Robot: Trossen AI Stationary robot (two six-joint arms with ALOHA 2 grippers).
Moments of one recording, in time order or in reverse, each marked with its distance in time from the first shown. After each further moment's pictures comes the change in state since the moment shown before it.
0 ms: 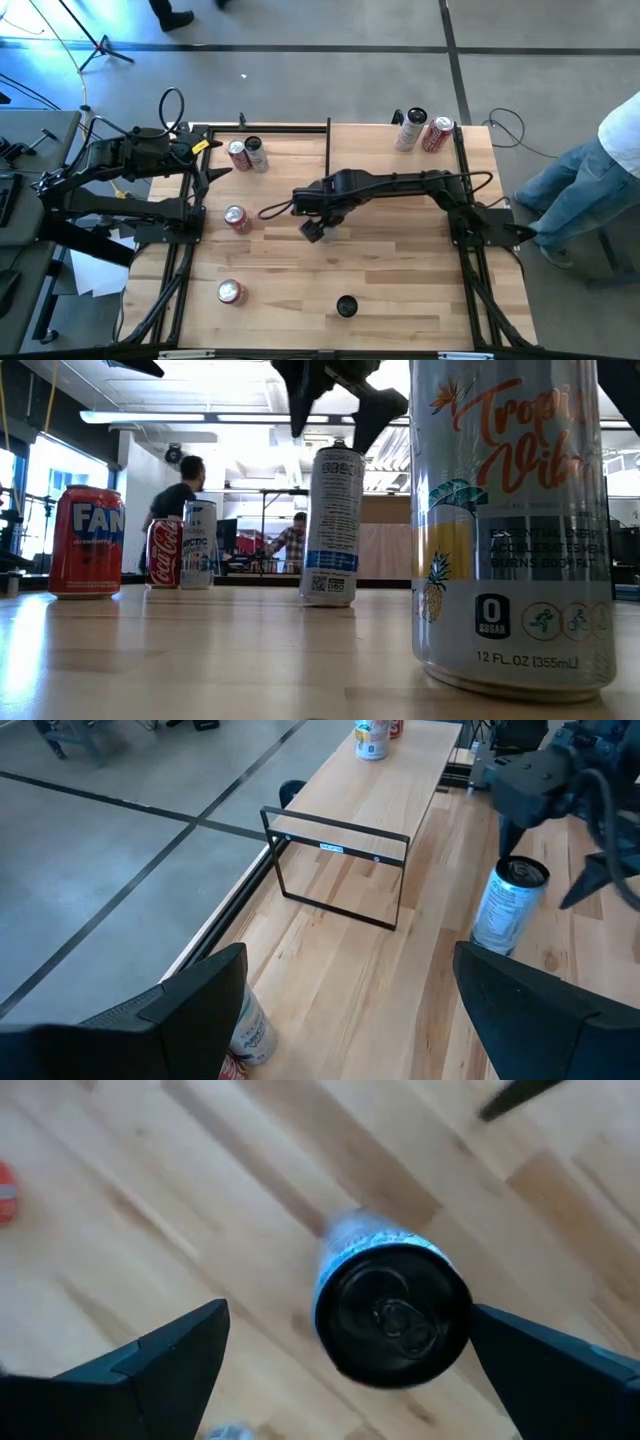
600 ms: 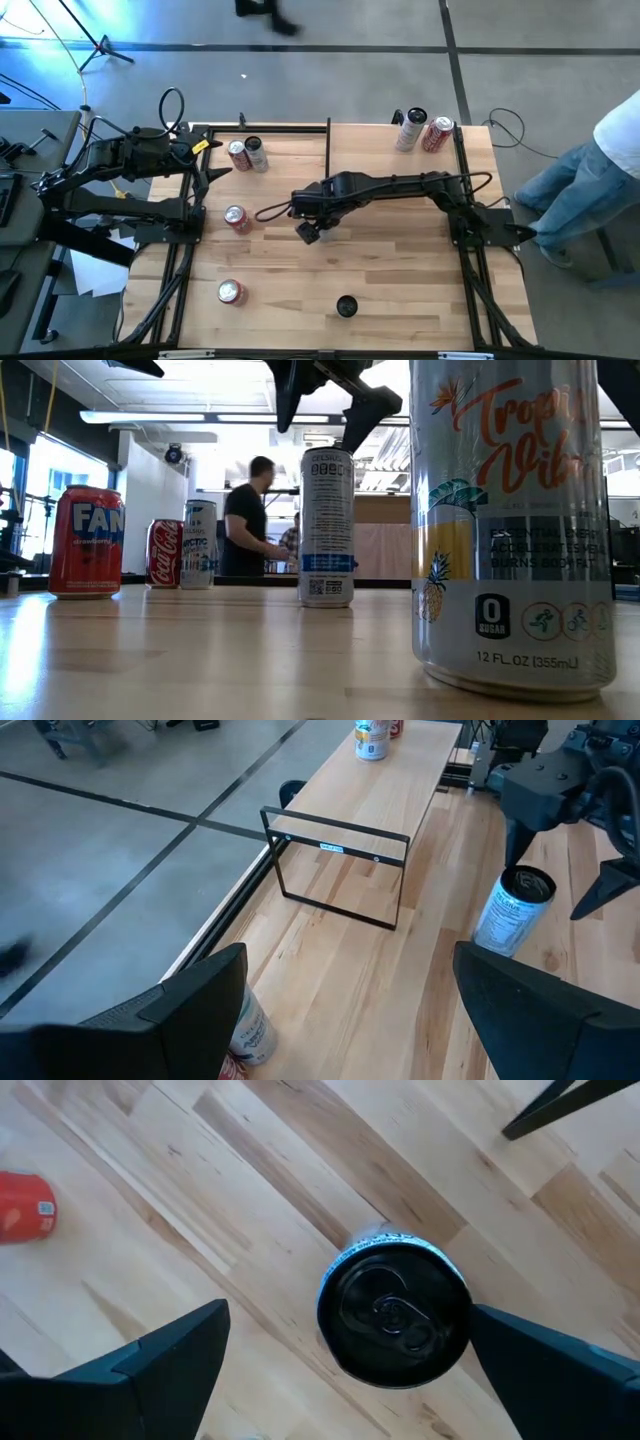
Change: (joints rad) left arm 0.000 0.000 0.000 0.000 0.000 0.000; right arm 0.008 0.004 0.024 0.048 0.012 0.010
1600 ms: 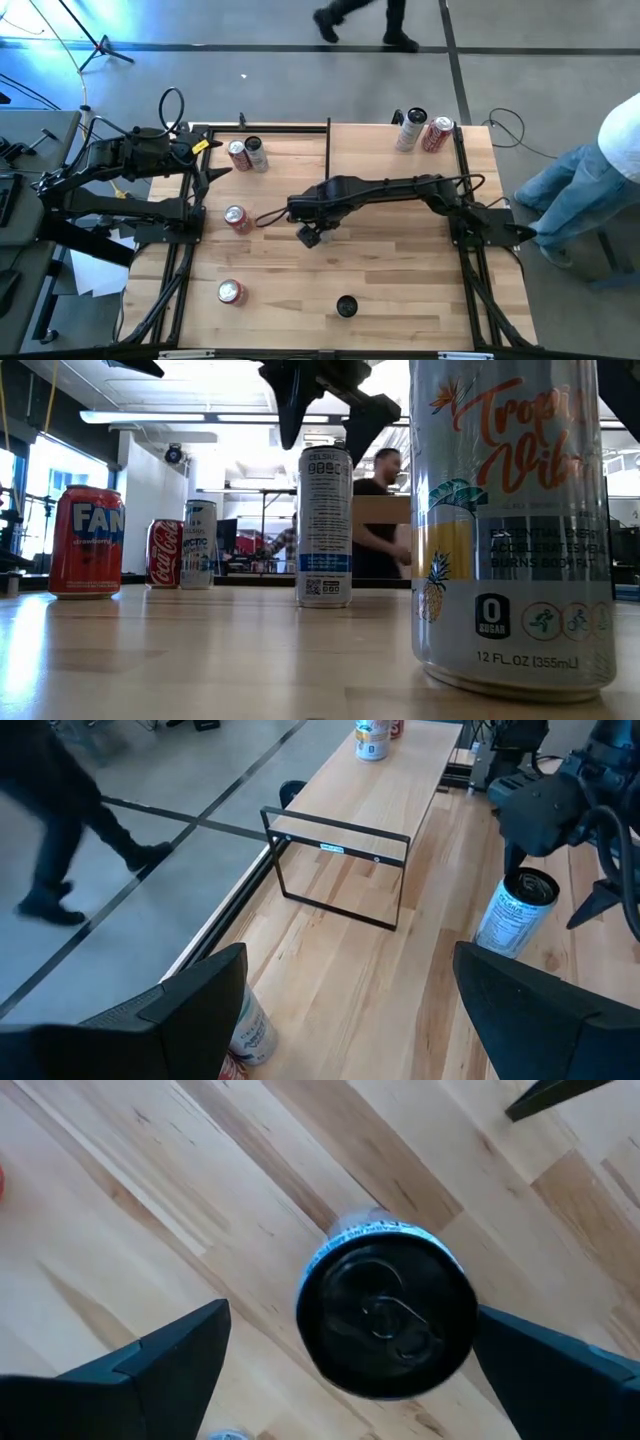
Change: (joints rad) left arm 0.000 0.000 0.000 0.001 0.000 0.000; right arm 0.007 0.054 0.040 -0.065 -0.006 -0.034
